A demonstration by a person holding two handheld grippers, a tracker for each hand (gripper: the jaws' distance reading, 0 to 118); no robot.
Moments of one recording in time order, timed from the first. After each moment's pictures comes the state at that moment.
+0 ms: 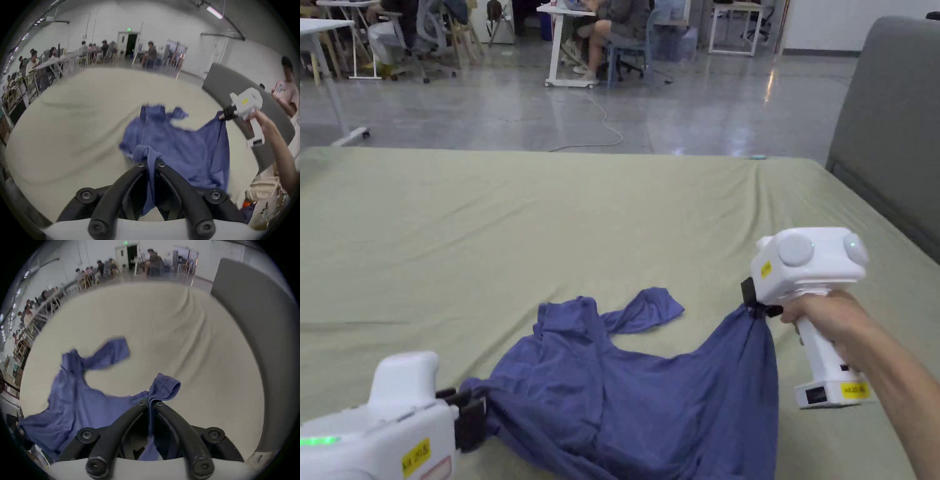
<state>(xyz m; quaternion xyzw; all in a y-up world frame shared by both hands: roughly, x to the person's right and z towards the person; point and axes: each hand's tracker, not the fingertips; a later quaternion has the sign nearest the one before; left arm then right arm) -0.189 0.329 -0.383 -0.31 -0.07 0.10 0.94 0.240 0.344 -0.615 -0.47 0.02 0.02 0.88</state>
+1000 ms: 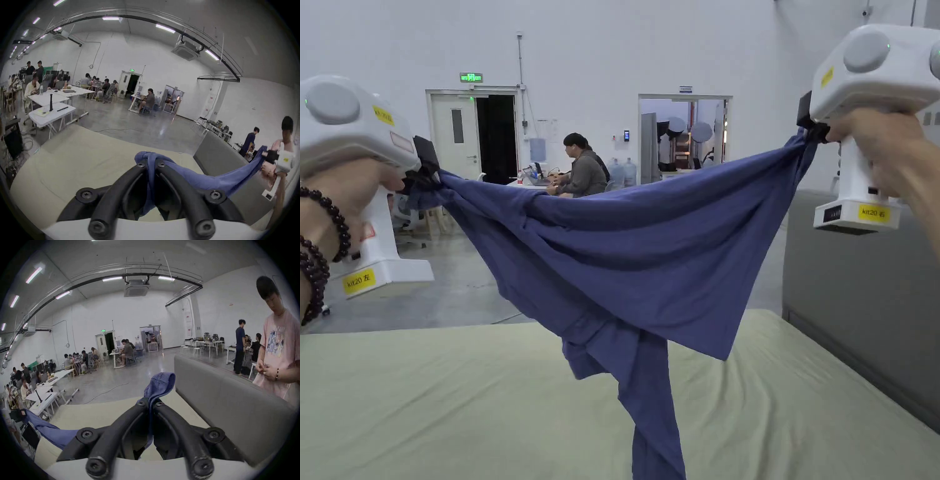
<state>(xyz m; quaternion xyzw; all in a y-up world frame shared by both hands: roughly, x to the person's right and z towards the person) -0.212 0.681 -0.626 -0.16 -0.06 0.17 0.97 0.325 0.737 -0.628 -0.14 -0.11 -0.08 0.98</state>
